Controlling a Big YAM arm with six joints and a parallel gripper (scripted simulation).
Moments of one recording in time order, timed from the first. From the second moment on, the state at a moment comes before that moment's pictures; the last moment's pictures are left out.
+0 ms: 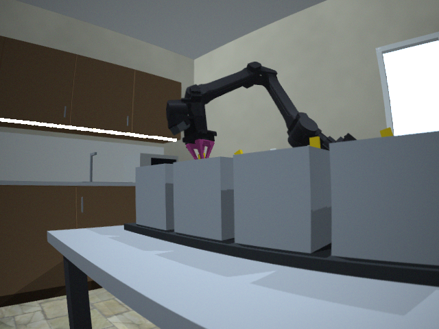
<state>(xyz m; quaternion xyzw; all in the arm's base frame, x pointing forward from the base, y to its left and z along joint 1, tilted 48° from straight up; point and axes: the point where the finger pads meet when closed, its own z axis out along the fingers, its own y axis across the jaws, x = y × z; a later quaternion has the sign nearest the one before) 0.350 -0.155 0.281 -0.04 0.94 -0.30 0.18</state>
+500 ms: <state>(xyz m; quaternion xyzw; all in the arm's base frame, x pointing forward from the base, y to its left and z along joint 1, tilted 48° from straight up) 0.350 -0.164 0.287 -0.05 0.95 -0.25 0.17</state>
